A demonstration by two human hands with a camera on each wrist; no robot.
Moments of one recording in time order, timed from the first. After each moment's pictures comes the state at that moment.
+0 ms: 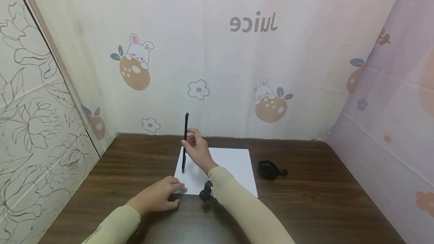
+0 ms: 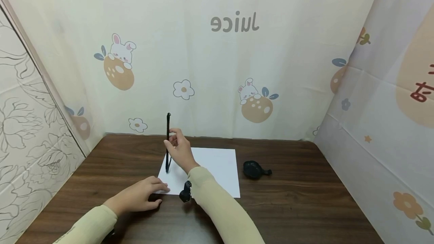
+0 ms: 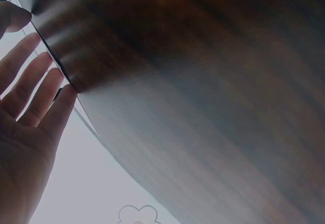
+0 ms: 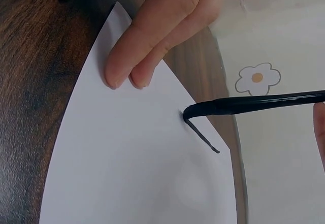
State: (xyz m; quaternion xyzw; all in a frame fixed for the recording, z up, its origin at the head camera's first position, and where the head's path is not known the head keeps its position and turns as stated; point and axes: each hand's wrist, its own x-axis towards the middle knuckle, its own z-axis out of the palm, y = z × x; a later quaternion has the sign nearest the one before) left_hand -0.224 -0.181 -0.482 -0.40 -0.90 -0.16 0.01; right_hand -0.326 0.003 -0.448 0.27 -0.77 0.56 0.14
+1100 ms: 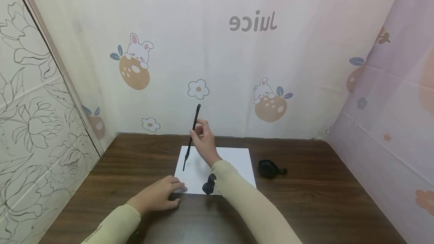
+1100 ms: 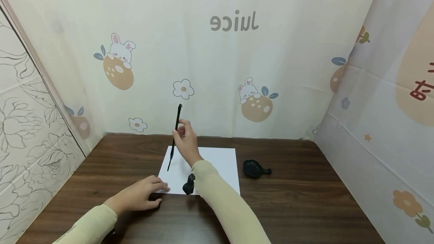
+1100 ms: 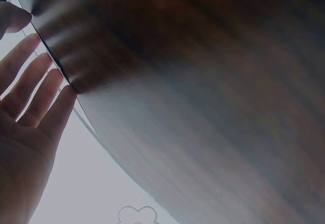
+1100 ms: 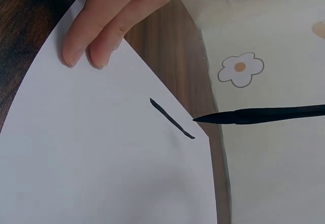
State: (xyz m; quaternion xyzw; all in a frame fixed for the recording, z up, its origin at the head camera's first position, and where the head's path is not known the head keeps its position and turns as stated) left_hand -0.224 -0.182 -0.484 -0.39 -0.91 -0.15 0.01; right_hand -0.335 0.017 -0.429 0.21 -0.77 0.57 0.19
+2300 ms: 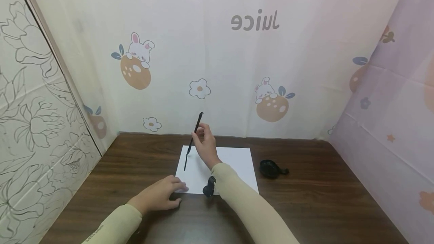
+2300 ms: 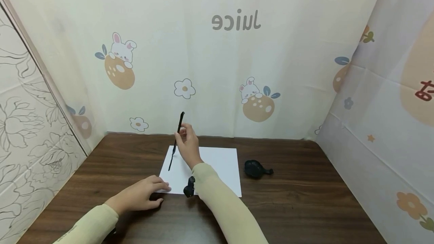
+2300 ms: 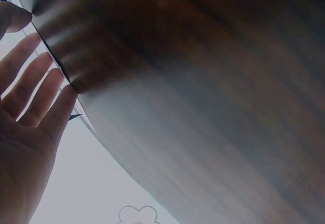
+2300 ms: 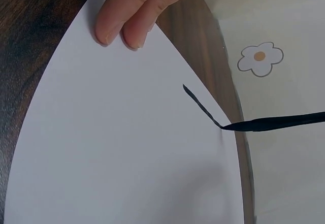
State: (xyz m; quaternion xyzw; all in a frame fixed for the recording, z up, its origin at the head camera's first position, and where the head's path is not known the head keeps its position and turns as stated) left_hand -0.224 -0.183 -0.485 -0.40 -0.90 -0.15 0.02; right_hand -0.342 0.017 -0.452 0.21 -0.78 0.55 0.20
